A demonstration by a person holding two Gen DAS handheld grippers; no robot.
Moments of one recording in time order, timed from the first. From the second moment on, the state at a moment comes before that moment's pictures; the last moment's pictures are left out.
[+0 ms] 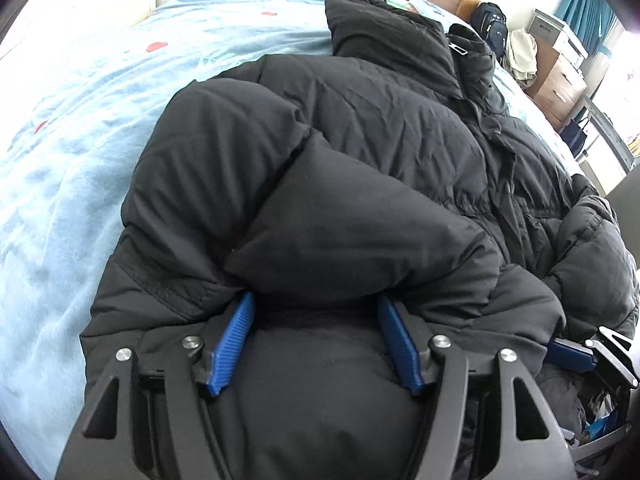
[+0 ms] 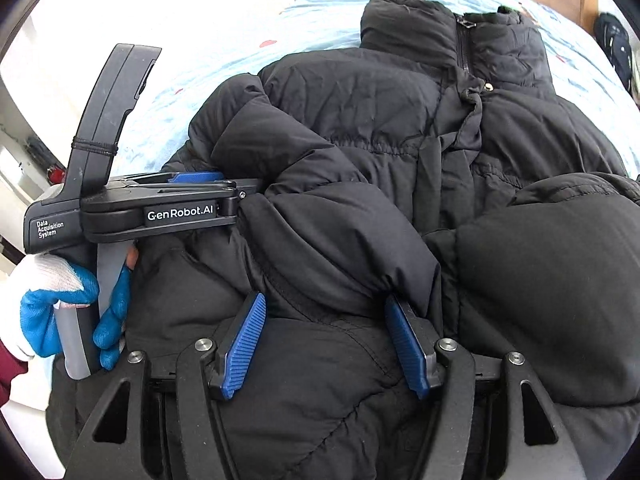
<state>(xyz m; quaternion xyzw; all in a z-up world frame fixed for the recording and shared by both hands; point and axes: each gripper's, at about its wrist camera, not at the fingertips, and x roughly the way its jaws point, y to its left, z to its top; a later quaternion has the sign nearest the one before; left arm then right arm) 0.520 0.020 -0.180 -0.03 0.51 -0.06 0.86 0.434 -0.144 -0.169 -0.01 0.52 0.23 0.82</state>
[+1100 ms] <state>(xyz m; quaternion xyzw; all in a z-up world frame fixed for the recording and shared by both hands) 0.513 0.014 -0.176 0.00 0.50 -0.04 0.86 0.413 -0.149 -0.157 -0.07 0.52 0.24 0.82</state>
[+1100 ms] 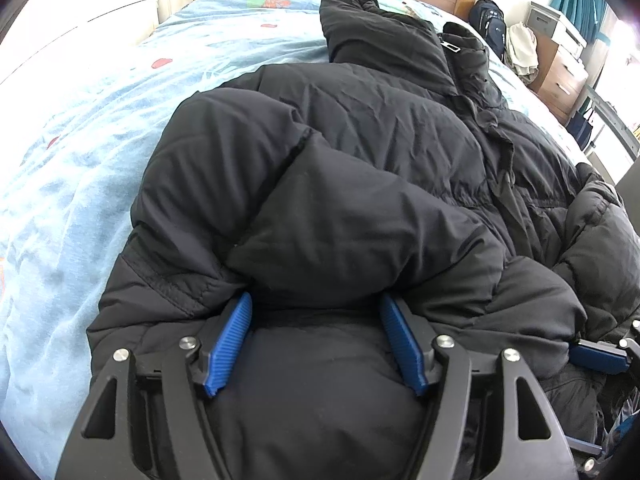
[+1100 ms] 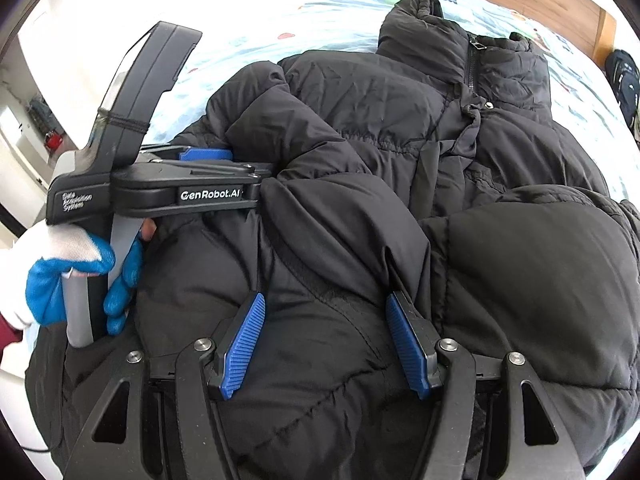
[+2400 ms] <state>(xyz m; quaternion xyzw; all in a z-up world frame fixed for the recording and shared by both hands) 0.554 0.029 -0.057 -0.08 0.45 -0.06 0.89 0.431 -0.319 -0.066 0.02 0.46 0.14 0.87</state>
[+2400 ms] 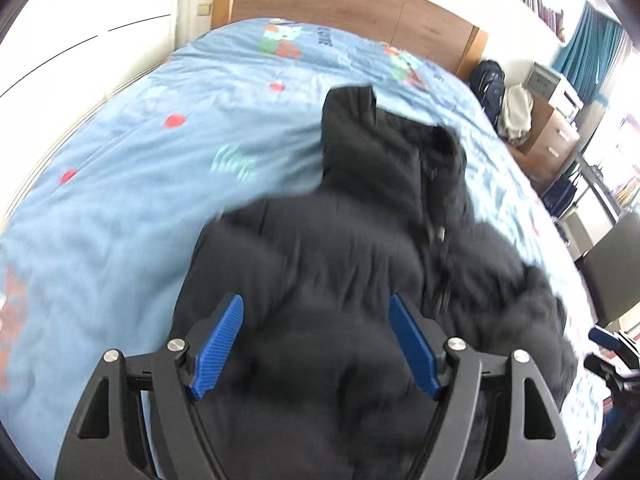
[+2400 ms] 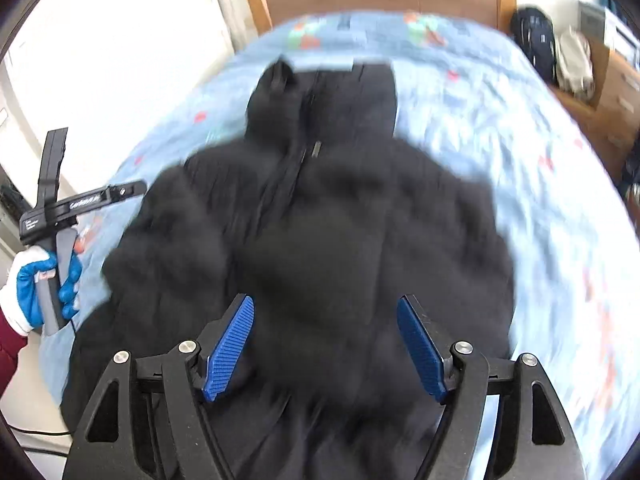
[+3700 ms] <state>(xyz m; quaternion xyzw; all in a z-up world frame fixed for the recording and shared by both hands) 0.824 0.004 -0.166 -0.23 0.48 -0.09 0.84 0.783 -0.301 -0.162 0.17 0.45 0.09 0.87</state>
